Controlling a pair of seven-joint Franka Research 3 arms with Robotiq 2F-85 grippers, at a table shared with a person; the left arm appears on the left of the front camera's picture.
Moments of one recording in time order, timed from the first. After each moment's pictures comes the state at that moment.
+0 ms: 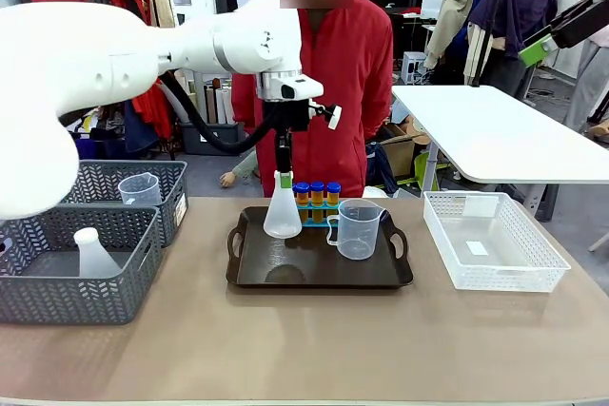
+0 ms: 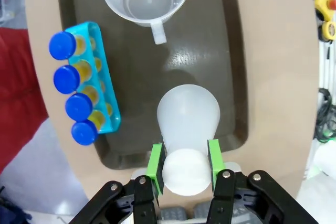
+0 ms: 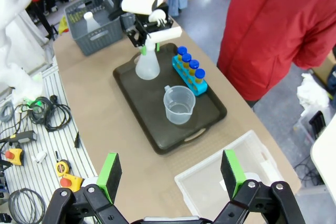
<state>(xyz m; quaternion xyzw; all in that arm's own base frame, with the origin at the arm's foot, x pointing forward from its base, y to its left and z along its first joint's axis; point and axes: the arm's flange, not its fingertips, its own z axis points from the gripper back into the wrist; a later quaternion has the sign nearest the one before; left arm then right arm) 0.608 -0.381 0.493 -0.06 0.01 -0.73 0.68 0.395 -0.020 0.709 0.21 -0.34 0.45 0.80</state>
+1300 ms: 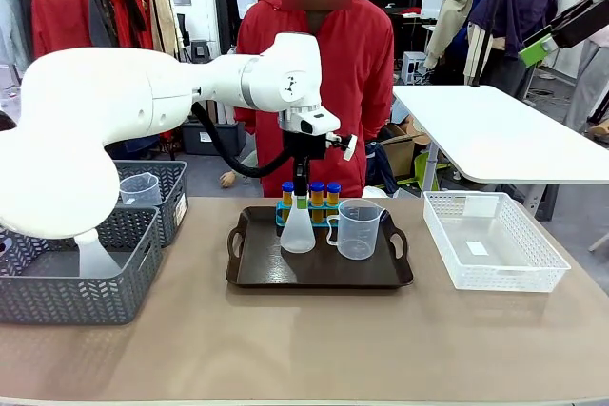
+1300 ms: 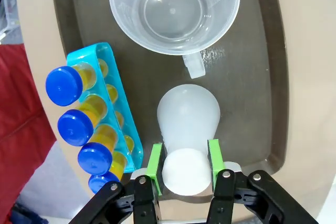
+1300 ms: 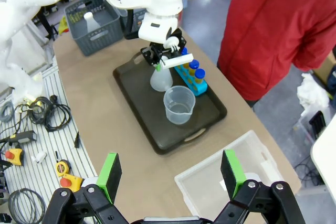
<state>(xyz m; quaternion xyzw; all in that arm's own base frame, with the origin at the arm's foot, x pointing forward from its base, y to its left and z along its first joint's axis) 0.626 -0.413 0.432 -0.04 0.00 -0.75 0.66 0.395 -0.020 0.709 0.21 -0.34 0.45 0.80</state>
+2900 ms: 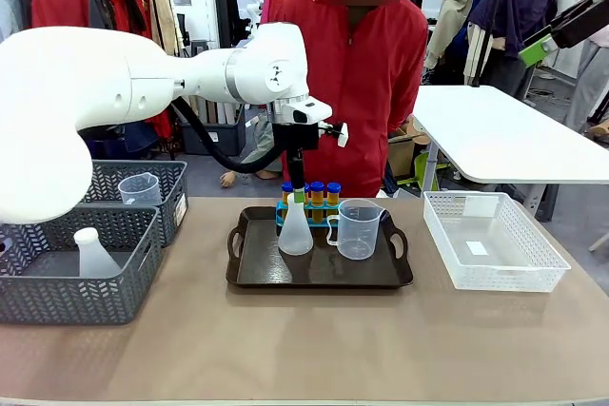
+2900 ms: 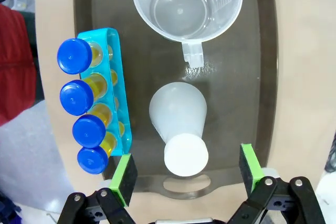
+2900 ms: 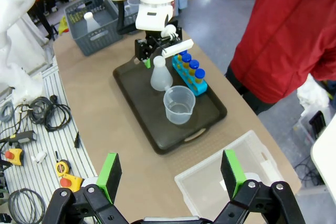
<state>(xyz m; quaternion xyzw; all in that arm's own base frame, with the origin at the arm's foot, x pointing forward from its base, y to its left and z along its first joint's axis) 0.619 -0.394 0.451 -0.06 -0.02 -0.69 0.72 0.395 -0.020 0.709 0.21 -0.34 0.45 0.80</state>
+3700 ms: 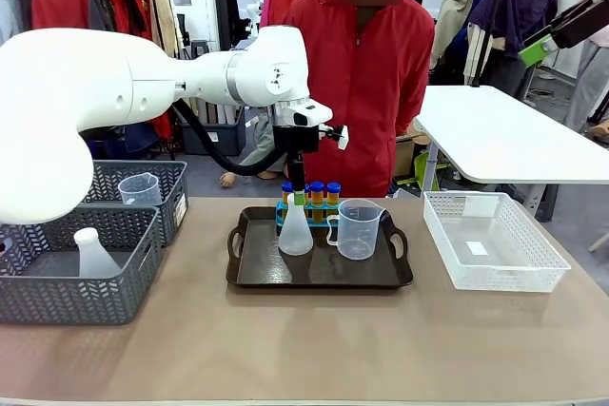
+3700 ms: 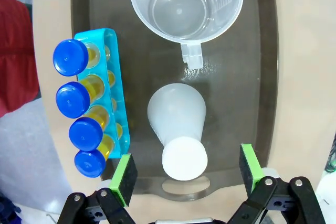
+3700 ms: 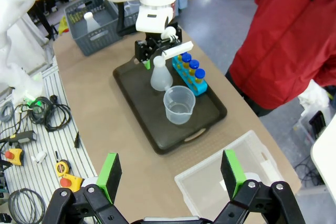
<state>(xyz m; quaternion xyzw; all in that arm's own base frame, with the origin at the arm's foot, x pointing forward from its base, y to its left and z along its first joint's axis) 0.619 -0.395 0.445 -0.06 -0.01 -0.69 0.72 0.395 -0.020 0.709 0.21 -0.34 0.45 0.80</state>
